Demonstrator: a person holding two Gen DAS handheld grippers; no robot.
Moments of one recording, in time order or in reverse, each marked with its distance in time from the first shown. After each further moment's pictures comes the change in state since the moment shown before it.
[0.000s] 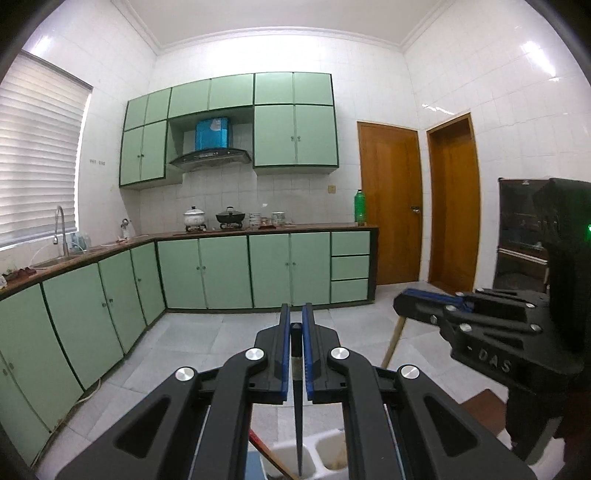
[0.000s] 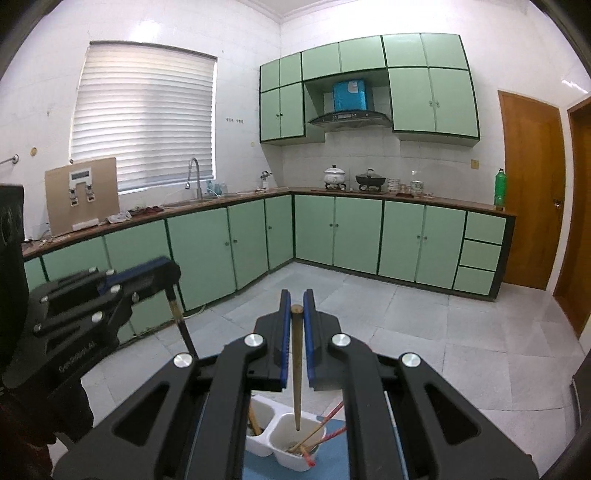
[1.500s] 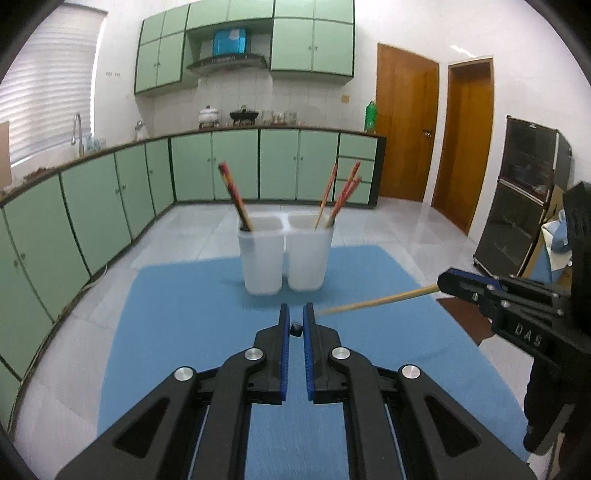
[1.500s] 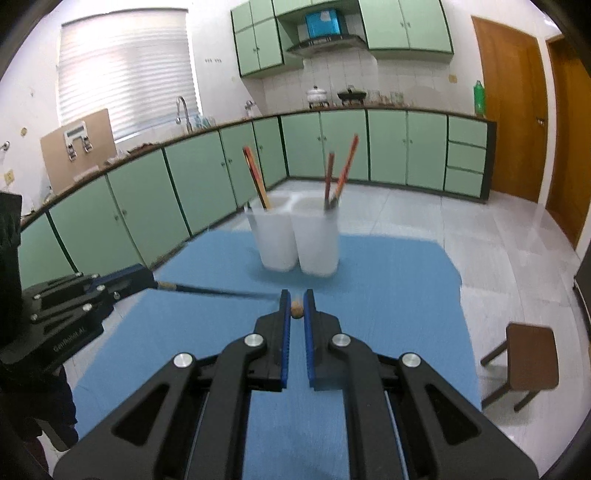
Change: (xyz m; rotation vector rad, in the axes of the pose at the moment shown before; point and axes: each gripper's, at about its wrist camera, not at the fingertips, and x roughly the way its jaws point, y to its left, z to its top) left arm -0.136 -0.057 -0.184 -0.090 0.350 0.024; right arm -0.126 0.043 -0.208 0.114 0.232 0.000
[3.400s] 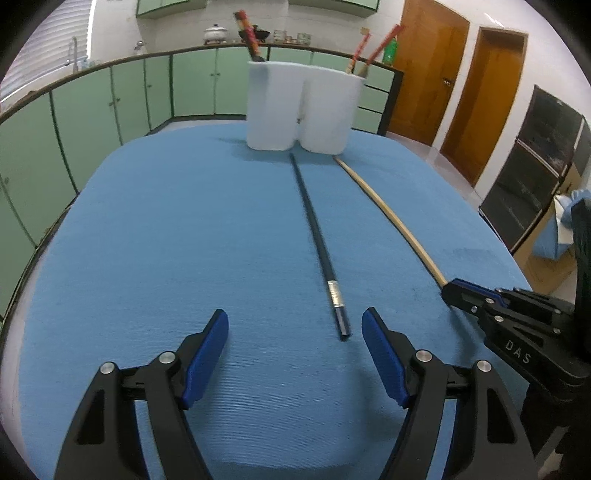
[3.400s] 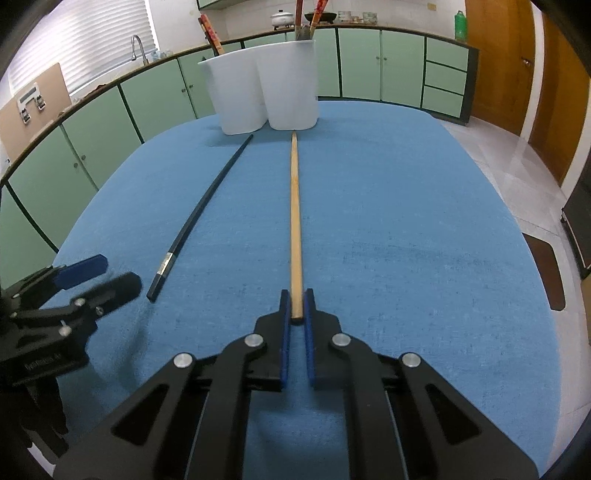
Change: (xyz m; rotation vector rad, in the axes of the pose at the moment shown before) left arm 0.080 0.014 -0.120 -0.088 0.317 -0.029; right arm 0.084 0.001 -0.124 0.095 0.324 -0.112
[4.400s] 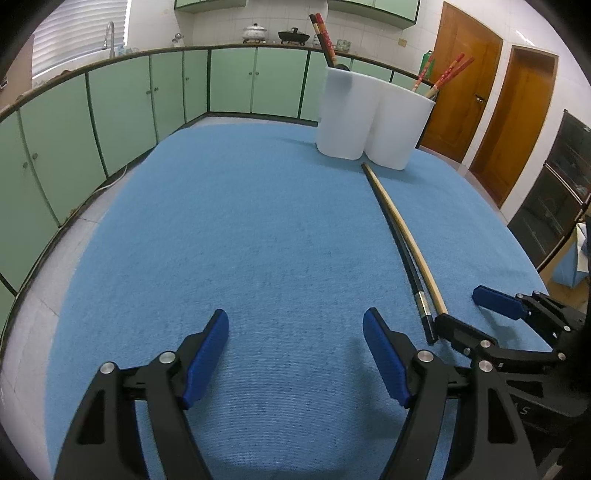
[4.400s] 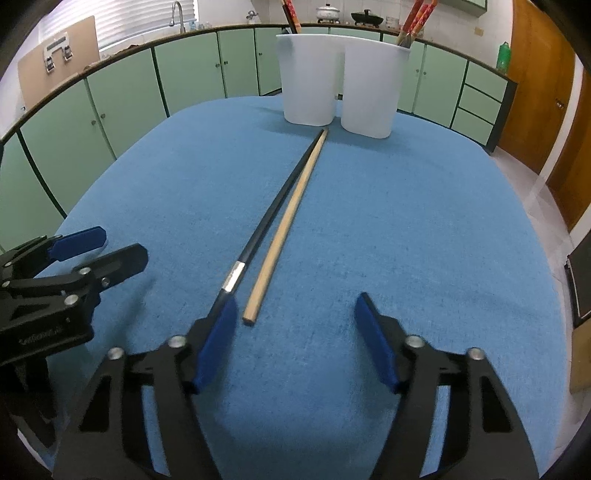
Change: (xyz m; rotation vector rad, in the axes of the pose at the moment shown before) left arm -0.009 0.064 -0.003 -0.106 -0.022 0.084; right arm 0.020 0.069 0.012 -0.169 0.028 -0.005
